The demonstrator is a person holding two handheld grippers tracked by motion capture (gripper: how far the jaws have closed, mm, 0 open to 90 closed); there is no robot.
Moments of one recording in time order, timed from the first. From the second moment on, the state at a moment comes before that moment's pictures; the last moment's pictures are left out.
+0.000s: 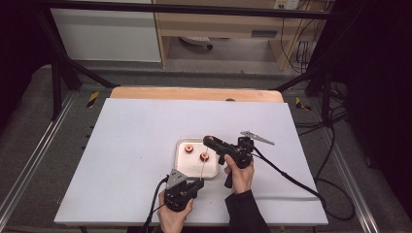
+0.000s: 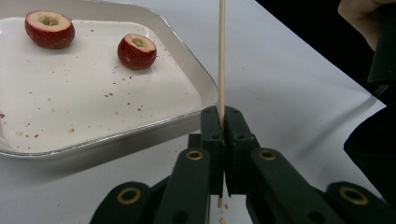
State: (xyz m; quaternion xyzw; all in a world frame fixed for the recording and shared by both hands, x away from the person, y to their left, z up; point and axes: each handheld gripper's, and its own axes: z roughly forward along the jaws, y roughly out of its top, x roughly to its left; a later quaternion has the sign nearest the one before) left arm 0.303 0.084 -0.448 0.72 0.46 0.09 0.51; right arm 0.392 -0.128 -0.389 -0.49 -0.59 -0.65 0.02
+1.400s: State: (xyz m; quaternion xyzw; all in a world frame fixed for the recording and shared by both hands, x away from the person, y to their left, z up) left arm 0.307 0.086 -0.445 0.71 0.47 0.08 0.52; right arm 0.389 -0.121 -0.400 -0.48 -0.60 -0.64 0.03
